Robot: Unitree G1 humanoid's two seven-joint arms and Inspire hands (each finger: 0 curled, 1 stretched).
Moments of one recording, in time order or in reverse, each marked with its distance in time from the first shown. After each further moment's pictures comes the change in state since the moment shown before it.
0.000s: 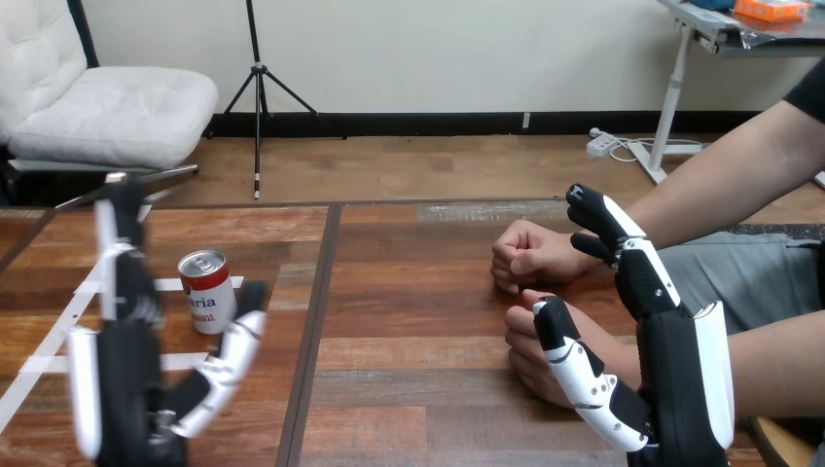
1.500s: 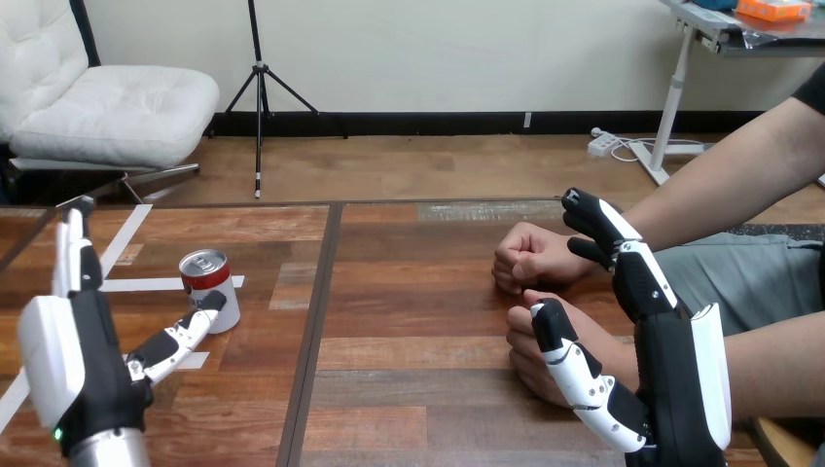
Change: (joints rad) left arm -0.123 0.120 0.045 0.006 0.380 0.623 0.320; right arm 0.000 0.000 -0.005 0.010 -0.001 0.001 0.008
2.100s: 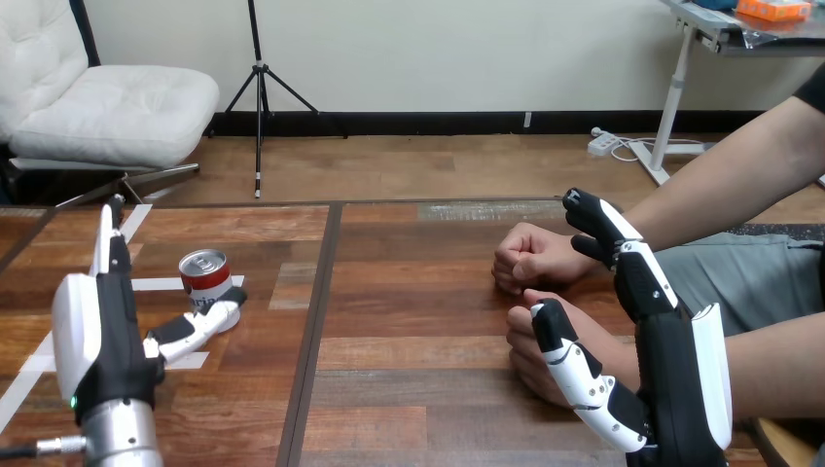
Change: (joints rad) left arm -0.065 0.045 -0.041 0.000 -0.111 0.140 -0.167; right arm 0.000 0.000 -0.003 0.001 0.001 0.000 0.004
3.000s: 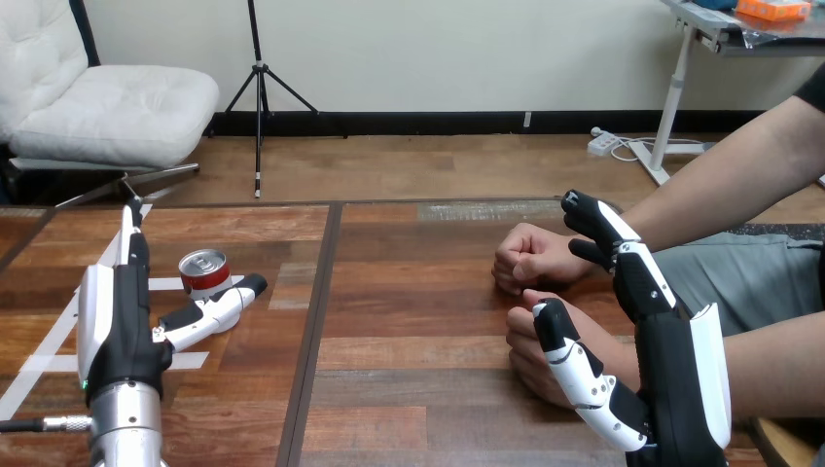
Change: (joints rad) left arm -0.051 0.032 -0.024 0.000 -0.137 0.114 -0.150; right arm 0.000 0.000 -0.006 0.000 -0.003 0.011 0.007
